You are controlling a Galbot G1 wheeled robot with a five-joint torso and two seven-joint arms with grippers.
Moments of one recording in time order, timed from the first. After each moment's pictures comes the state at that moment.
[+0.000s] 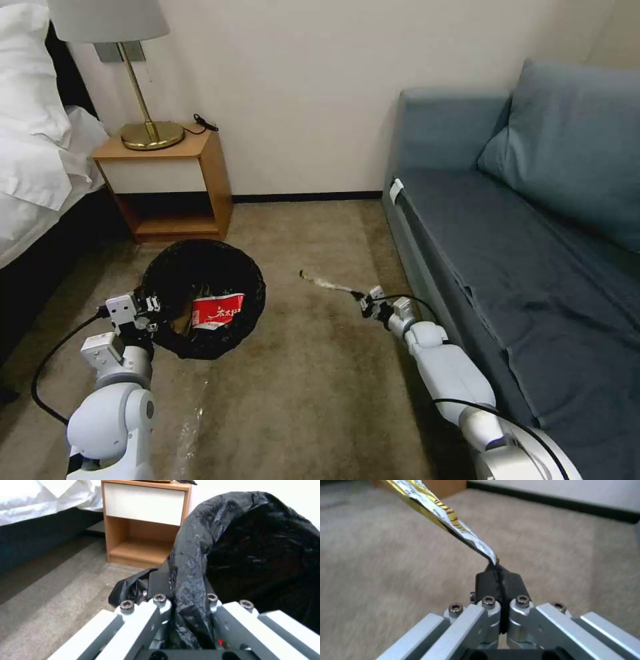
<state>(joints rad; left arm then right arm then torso) 1.35 -1.51 -0.83 -2.06 -0.21 0.33 -0.04 -0.55 1.41 0.30 0.64 0.08 0.24 -0.49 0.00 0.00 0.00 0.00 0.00</state>
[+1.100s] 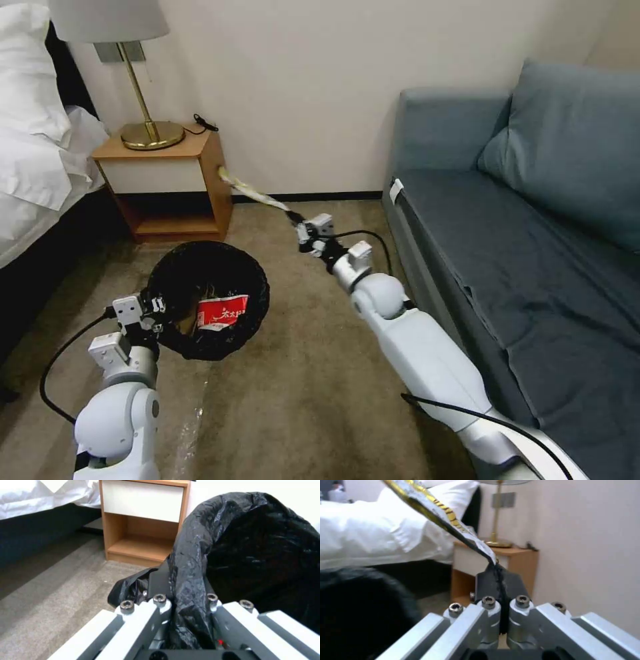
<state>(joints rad) 1.35 -1.52 -0.81 -2.04 -0.21 0.32 -0.04 -0.62 1.37 0.08 1.28 0.32 0.12 -0.28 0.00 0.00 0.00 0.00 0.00</state>
